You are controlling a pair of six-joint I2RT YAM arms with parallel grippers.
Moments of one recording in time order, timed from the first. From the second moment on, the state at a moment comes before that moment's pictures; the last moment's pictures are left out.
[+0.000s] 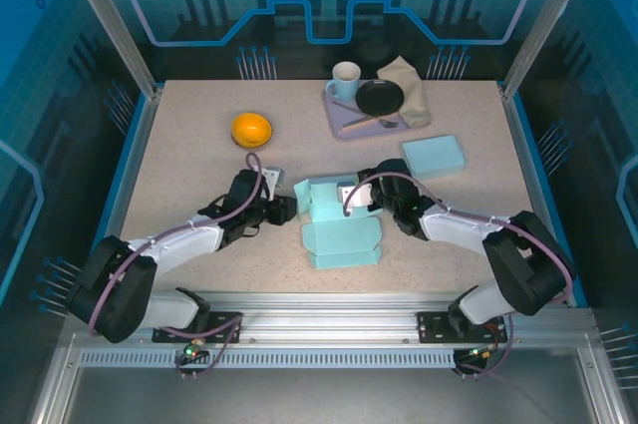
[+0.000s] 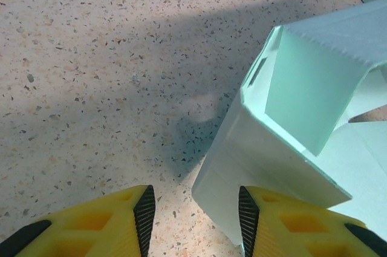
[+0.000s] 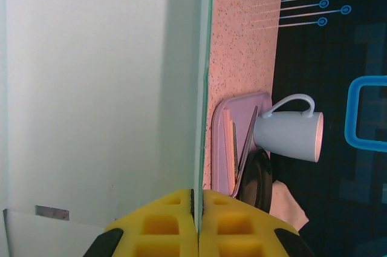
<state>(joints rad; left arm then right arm) -0.46 1.32 0.56 0.03 0.16 -0.37 0.58 1.48 0.65 0.29 0.08 -1.35</state>
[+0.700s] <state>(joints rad) -0.51 1.41 0.62 0.00 0.21 -0.30 0.63 1.52 0.60 0.43 0.19 -1.43</state>
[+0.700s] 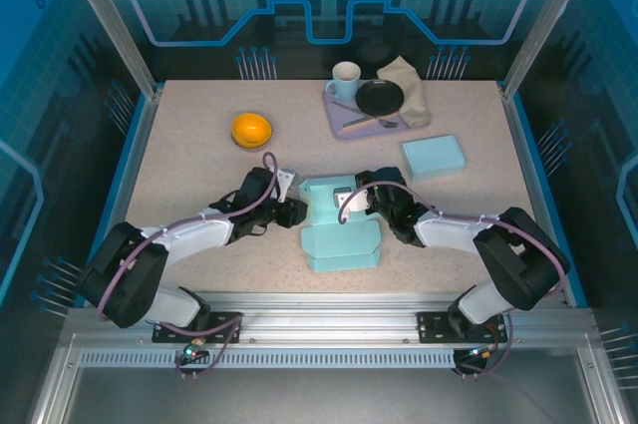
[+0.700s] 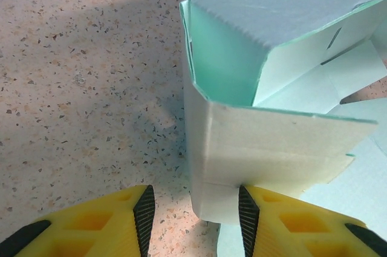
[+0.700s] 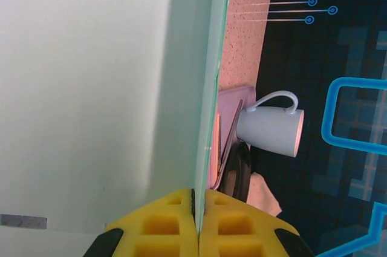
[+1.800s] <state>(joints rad) -0.57 1.51 0.77 -0.14 0.09 -0.24 0.72 1.55 0.53 0.64 0.36 -1.49</state>
